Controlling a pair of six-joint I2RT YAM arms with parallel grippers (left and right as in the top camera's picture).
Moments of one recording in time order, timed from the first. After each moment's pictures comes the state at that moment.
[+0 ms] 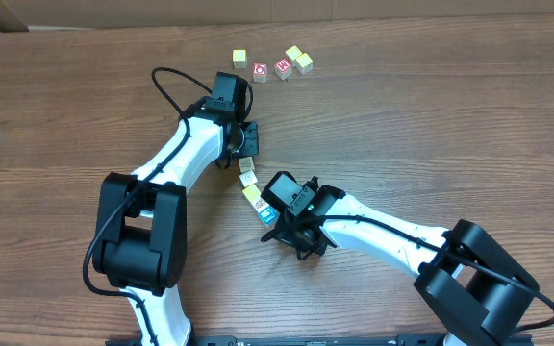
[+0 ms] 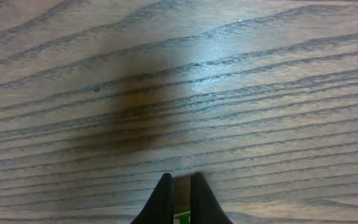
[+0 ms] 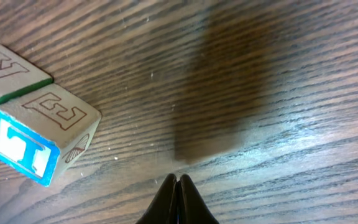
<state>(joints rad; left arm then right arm) -0.24 1.98 1.35 -0.60 -0.01 -0.28 0.89 1.84 1.12 -0.65 -0.09 1.28</state>
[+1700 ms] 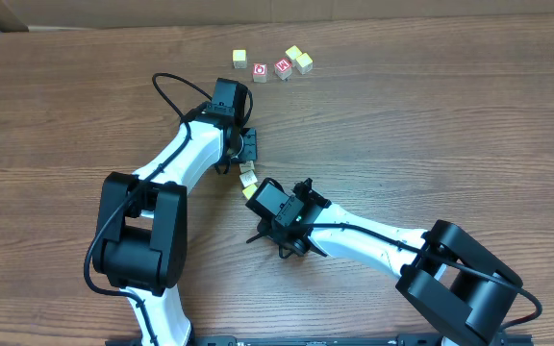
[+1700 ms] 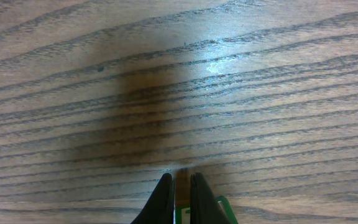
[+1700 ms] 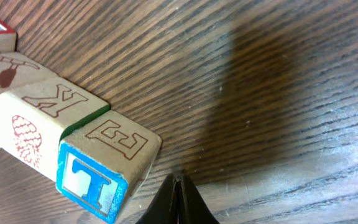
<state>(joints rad) -0.24 1.98 1.31 -0.60 -0.02 -0.28 0.95 1.89 1.12 -0.47 0.01 1.51</state>
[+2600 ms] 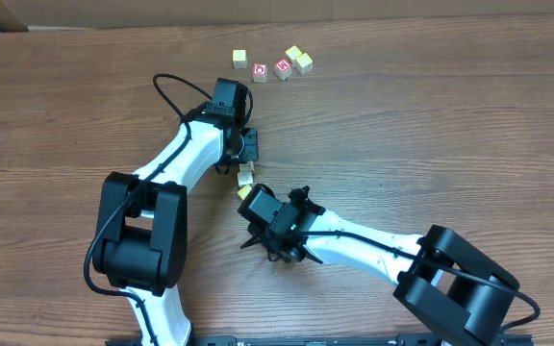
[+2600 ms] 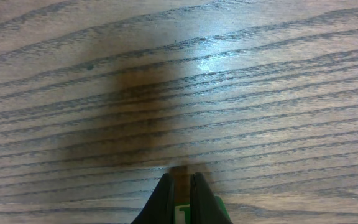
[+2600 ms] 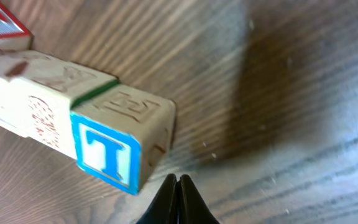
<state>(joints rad) -0.24 1.98 1.31 -0.60 0.00 -0.28 0.99 1.89 1.12 -0.41 0.00 1.69</state>
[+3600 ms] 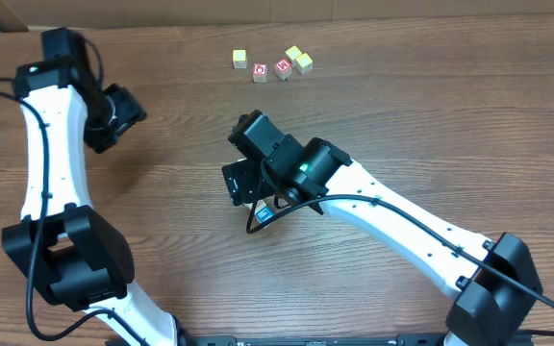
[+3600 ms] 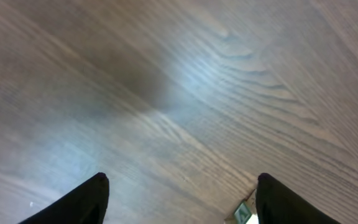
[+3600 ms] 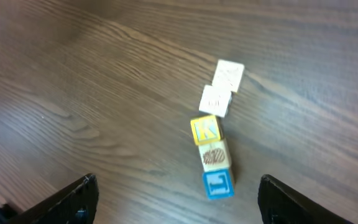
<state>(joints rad) 0.27 1.92 1.81 -1.24 0.09 -0.46 0.88 1.83 1.61 -0.79 -0.04 0.48</state>
